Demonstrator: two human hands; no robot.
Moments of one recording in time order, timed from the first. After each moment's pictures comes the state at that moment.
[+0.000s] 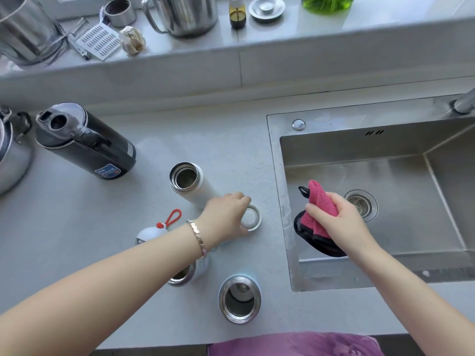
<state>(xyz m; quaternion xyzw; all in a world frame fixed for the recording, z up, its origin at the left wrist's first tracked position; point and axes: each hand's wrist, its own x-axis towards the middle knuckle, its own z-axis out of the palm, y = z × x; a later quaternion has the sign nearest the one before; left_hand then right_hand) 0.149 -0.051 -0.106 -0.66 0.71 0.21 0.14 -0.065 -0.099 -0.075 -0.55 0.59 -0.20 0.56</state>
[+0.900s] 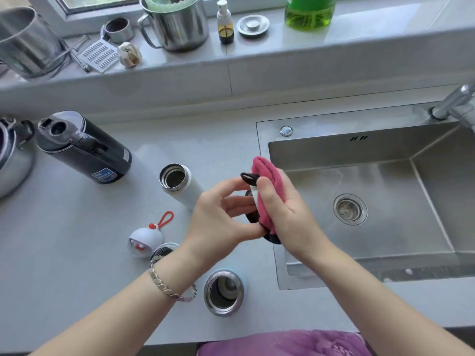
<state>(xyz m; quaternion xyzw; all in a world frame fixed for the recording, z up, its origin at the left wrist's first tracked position) 0.094 -0.018 -0.008 -0.61 0.41 0.46 -0.49 -0.017 -0.070 -0.005 -0.50 0.37 -0.31 0.72</state>
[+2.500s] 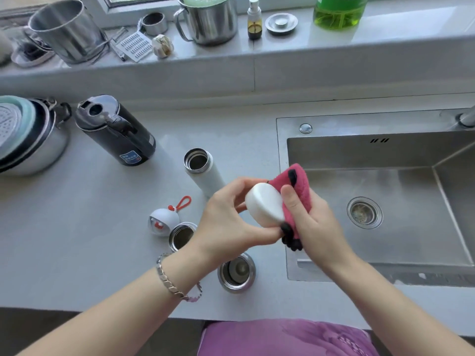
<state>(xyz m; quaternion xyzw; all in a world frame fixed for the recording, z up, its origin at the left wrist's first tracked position) 0.088 0.018 0.006 -0.68 0.42 0.42 -0.44 -0.041 -0.040 -0.003 -0.53 0.42 -0.28 0.68</state>
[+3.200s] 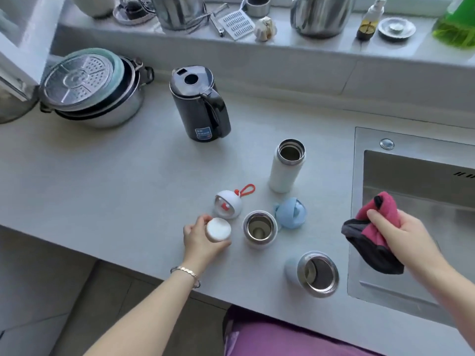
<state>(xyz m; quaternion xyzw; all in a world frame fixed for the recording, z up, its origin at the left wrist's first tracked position) 0.229 0.164 -0.169 -0.89 0.16 0.29 -0.33 -0.021 -0.056 -0.059 -0.65 0.56 -0.13 0.50</state>
